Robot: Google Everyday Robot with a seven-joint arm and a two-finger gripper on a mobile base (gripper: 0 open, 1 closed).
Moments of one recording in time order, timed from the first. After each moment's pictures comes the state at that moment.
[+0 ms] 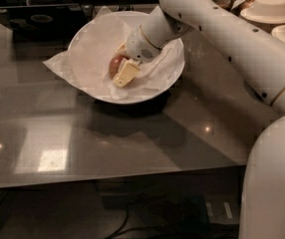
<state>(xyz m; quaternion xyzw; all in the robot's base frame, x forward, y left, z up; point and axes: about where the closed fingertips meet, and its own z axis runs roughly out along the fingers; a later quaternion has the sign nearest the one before) 0.654 0.060 0.858 -0.70 0.62 0.20 0.31</state>
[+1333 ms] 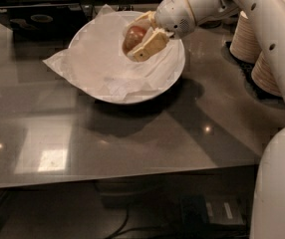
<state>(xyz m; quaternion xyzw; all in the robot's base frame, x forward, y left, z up) 0.619 0.007 0.960 -0.67 0.54 0.35 0.38</state>
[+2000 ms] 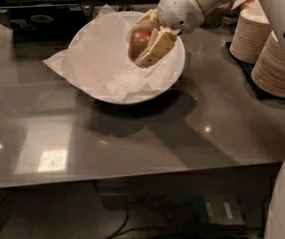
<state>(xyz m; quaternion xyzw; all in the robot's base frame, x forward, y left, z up) 0.578 -0.005 0.970 -0.72 0.54 0.29 0.31</state>
